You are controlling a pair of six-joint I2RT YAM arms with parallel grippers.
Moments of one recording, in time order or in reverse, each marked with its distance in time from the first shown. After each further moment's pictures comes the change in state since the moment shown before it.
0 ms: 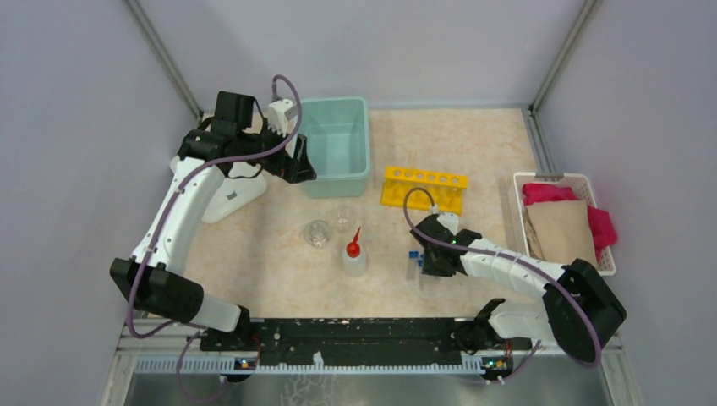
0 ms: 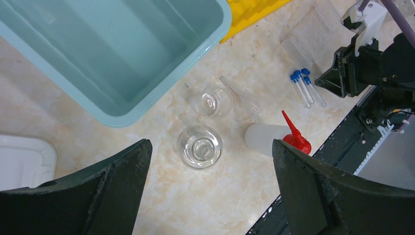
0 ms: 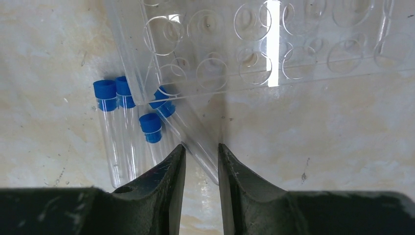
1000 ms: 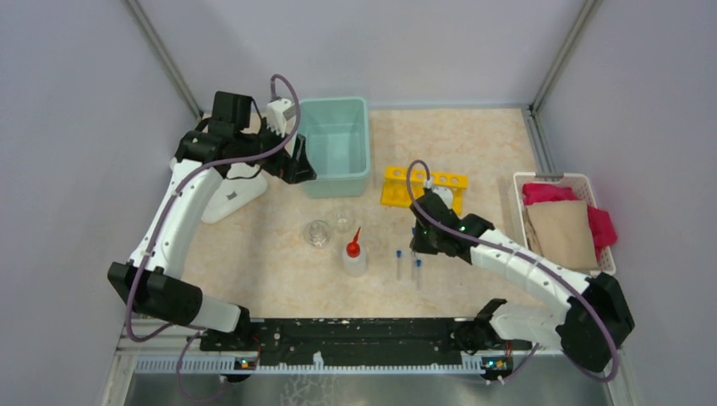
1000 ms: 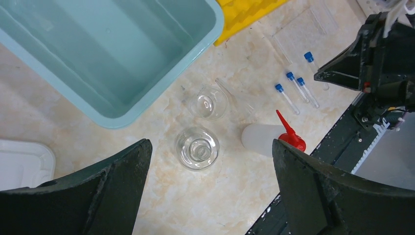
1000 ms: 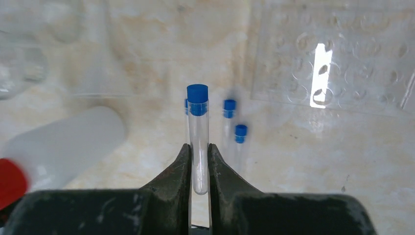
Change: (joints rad) left arm 0.000 -0.012 0.000 0.001 0.012 0.007; right arm 0.000 -0.046 0.174 -0.009 -0.076 -0.037
